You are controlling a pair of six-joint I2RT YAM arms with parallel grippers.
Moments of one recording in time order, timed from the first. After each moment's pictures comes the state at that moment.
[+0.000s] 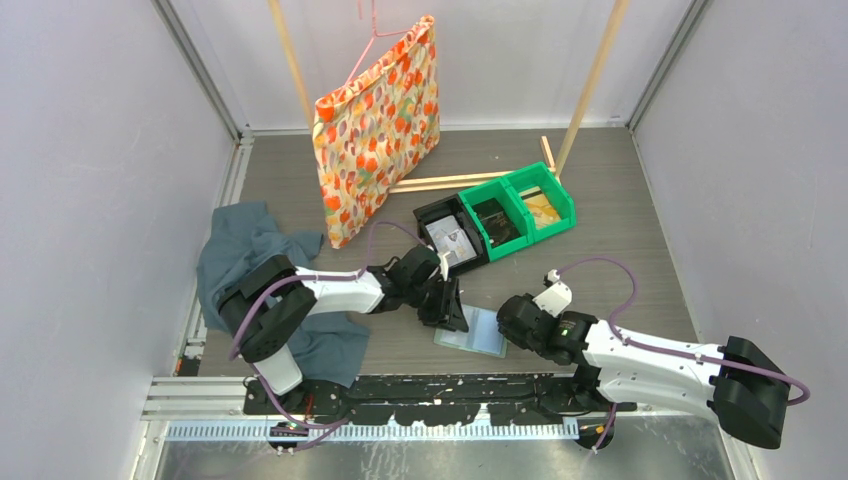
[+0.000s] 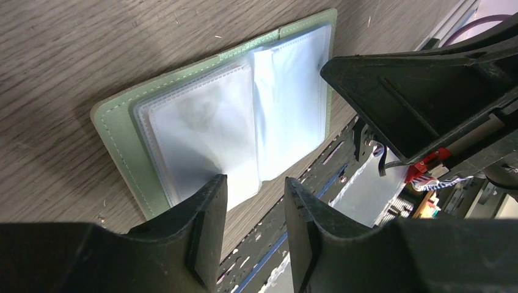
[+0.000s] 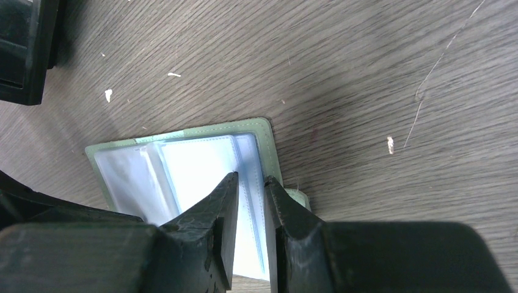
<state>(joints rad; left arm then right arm) -0.92 1.68 0.79 0.05 0.44 -0.86 1.02 0.92 0.34 -0.51 0.48 1.50</state>
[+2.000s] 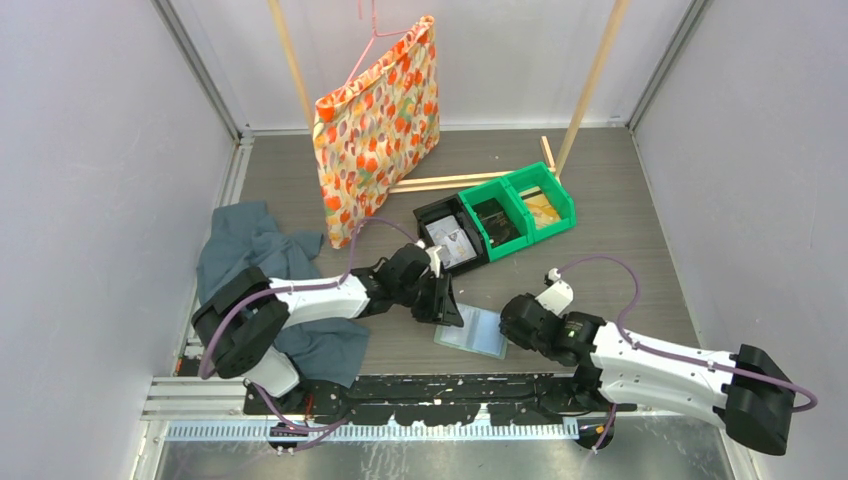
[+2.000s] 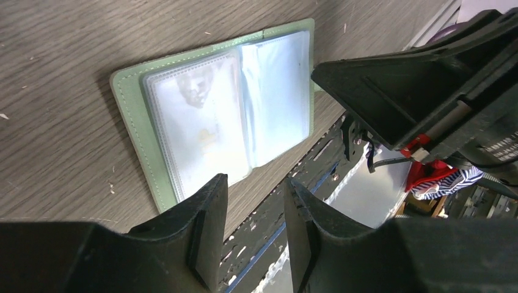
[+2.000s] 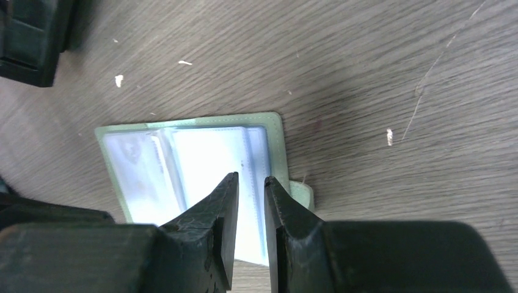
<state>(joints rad) -0.91 1.55 0.74 0.03 0.39 -0.86 1.02 0.86 0.35 -0.55 0.46 1.46</state>
